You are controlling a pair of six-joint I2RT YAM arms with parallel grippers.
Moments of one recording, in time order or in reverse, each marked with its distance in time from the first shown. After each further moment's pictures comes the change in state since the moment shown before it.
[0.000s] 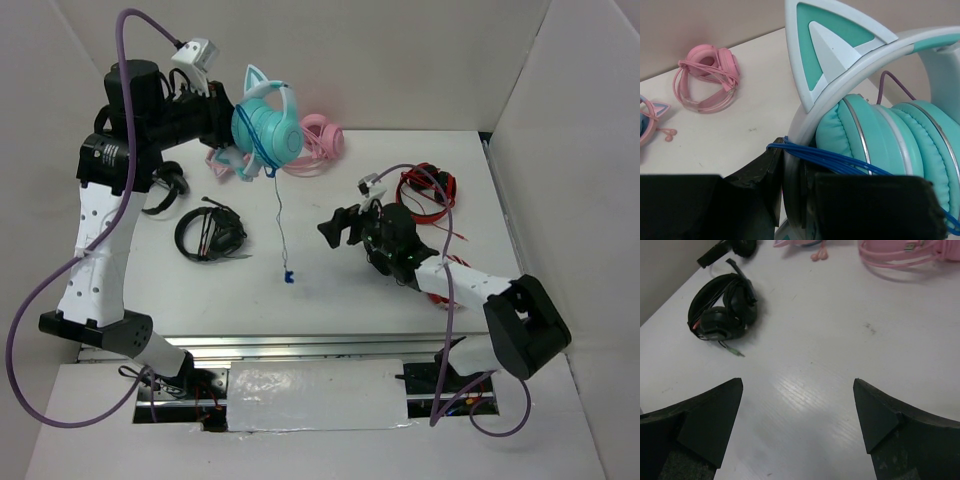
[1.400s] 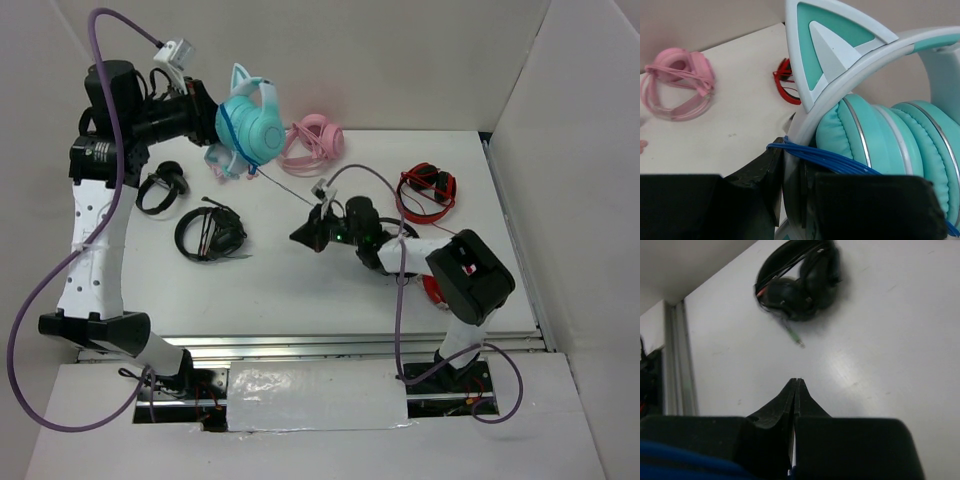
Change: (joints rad) left arm 0.156 -0.011 -0.095 0.125 0.281 -0.073; right arm 0.057 0.372 0.145 0.233 -0.406 0.017
